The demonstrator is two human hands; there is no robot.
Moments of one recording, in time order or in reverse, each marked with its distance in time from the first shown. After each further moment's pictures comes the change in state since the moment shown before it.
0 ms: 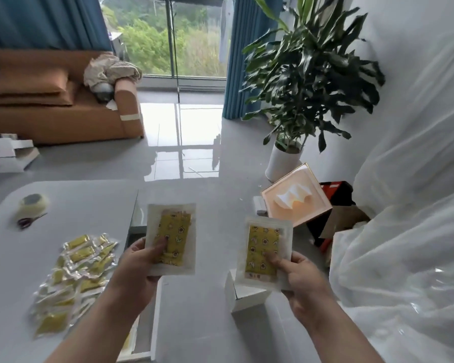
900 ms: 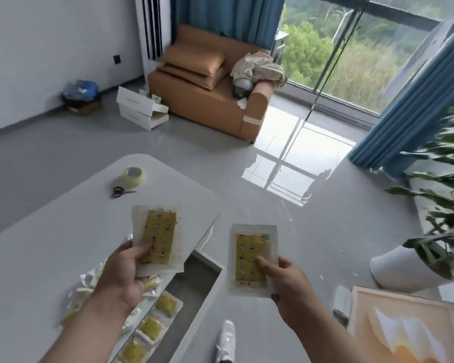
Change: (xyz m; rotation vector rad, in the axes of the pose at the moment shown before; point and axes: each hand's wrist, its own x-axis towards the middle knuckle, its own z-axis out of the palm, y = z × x) left_hand 0.244 0.149 -0.128 -0.378 0.661 0.224; right_hand 0.339 -0.038 0.329 -0.469 -0.498 0.227
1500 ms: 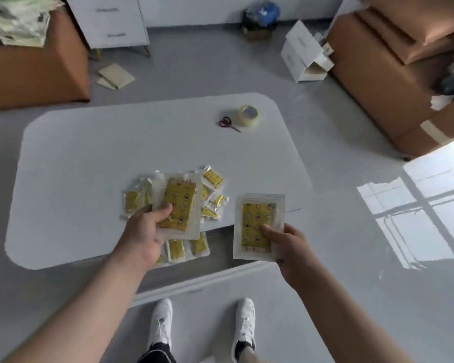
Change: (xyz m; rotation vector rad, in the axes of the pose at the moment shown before) left_hand 0.052 -0.092 -0.030 -0.360 0.628 0.153; right_hand 0.208 0.013 0.075 -0.463 -0.526 0.233
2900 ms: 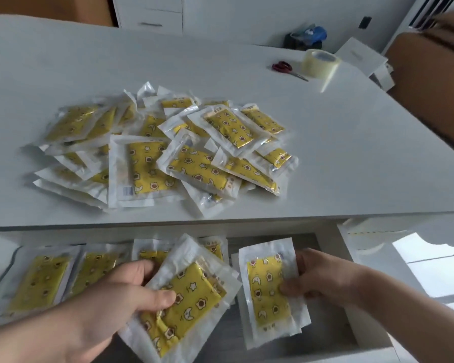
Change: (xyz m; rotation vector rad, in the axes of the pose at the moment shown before) left_hand 0.335 -0.328 -0.209 0.745 -0.215 0.062; right_hand 0.408 0.284 -0.029 -0.833 -0.741 0.037
